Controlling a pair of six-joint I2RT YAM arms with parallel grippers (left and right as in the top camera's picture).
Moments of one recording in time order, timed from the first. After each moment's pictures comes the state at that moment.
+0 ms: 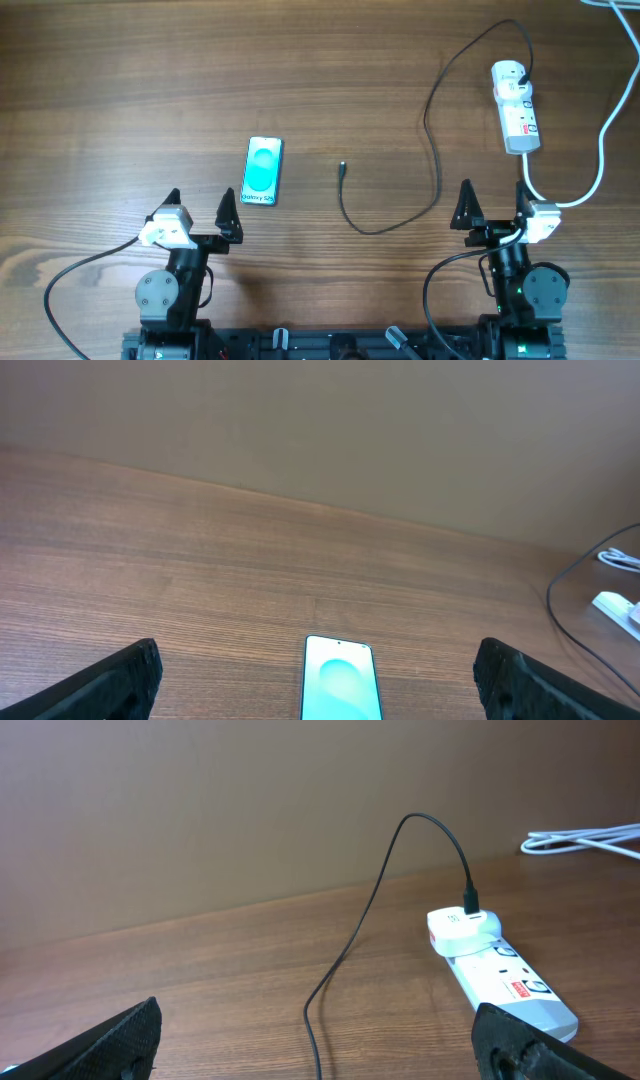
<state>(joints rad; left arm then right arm) -0.02 0.01 0.01 -0.07 0.07 -0.25 -0.03 0.01 0.01 0.00 -0.08 0.22</state>
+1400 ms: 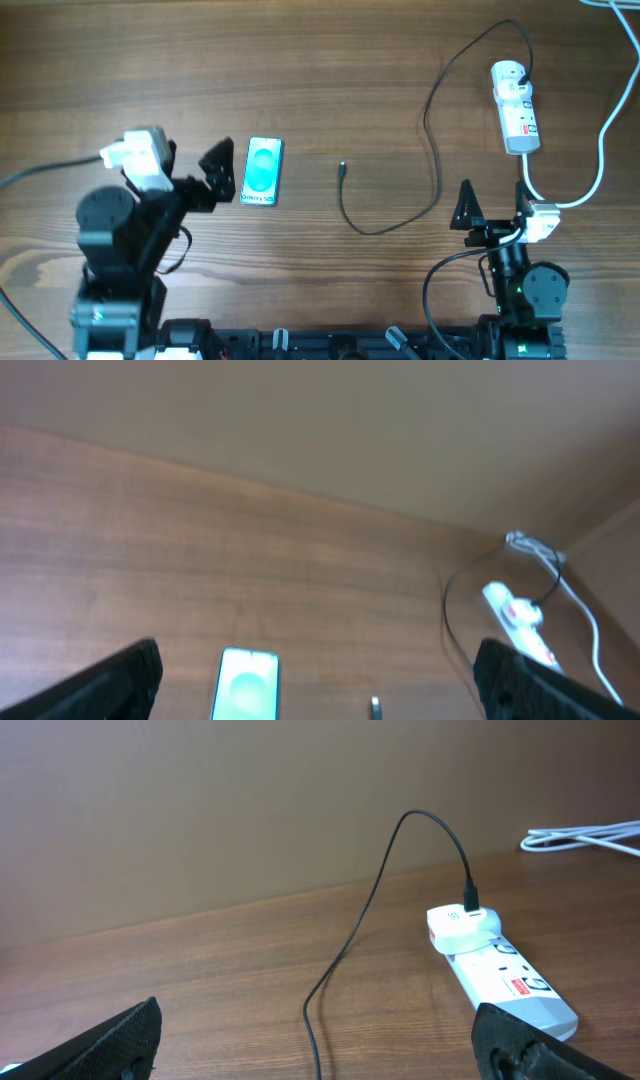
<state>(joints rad) -0.02 0.69 0.80 -0.44 0.24 -0.33 -0.03 0.02 0.01 0.00 -0.08 0.22</state>
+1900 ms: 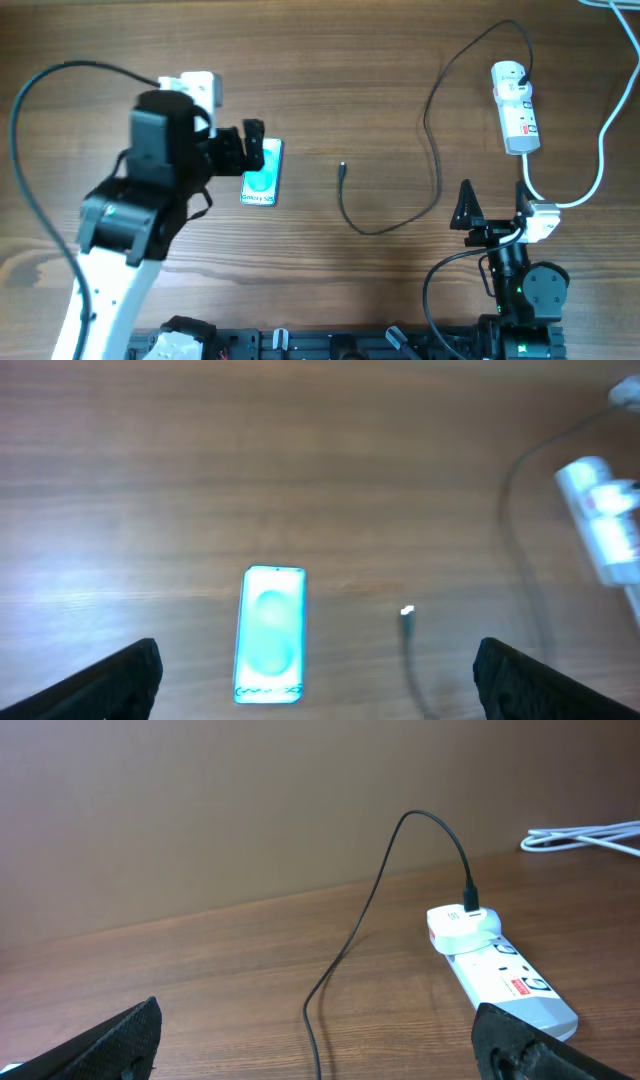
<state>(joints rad) -0.27 1.13 1.25 -0.87 -0.01 -0.26 -0.03 0.02 0.01 0.00 -0.08 0.22</state>
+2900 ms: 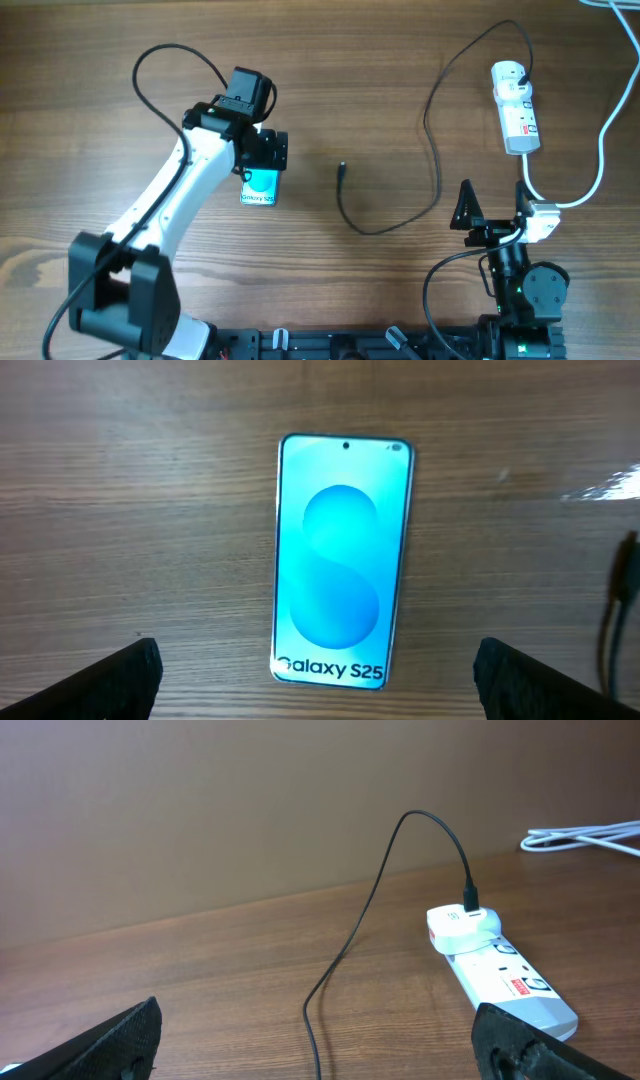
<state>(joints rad) -0.31 1.68 1.25 -0.89 -0.12 -0.24 -0.03 0.02 0.01 0.00 -0.08 0.22</state>
